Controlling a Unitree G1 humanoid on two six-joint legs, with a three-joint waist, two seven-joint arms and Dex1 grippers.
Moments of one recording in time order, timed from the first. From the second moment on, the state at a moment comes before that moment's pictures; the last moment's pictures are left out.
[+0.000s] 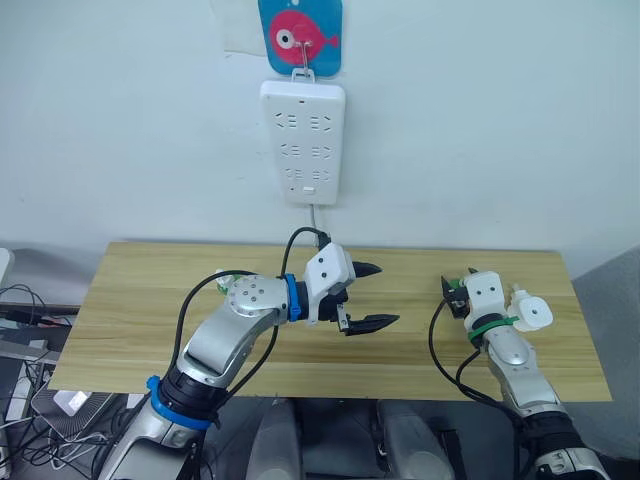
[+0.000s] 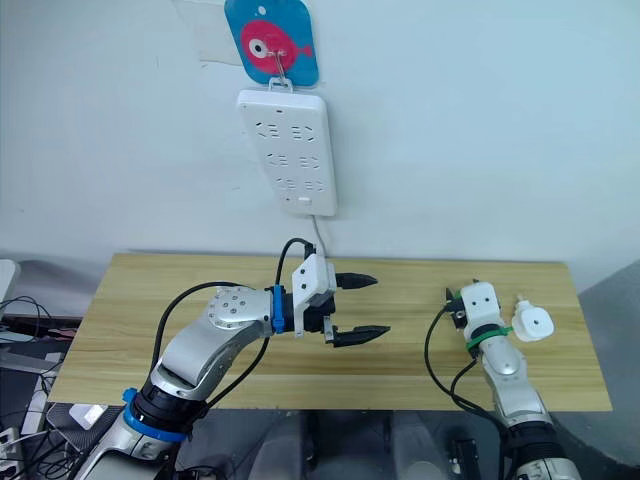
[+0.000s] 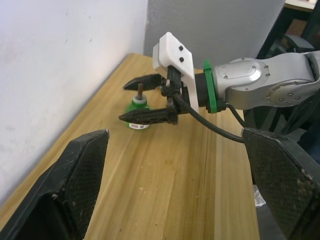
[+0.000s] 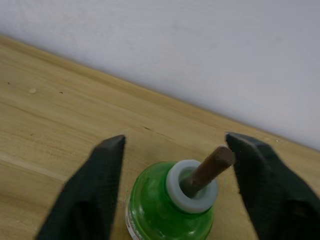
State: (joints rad) left arm -0.40 0.43 -0.32 -0.26 -0.33 0.45 -0.88; right arm -0.17 -0.36 0.02 0.34 0.03 -0.15 0.12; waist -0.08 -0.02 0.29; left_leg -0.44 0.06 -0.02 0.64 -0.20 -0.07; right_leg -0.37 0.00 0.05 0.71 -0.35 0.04
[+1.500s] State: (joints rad) left arm -0.16 0.17 0.21 0.50 -0.14 -0.26 -0.24; right arm -0.56 -0.59 0.24 -0.32 0.53 0.69 0.94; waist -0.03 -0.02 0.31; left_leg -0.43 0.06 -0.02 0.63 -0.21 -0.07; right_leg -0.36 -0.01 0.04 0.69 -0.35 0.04
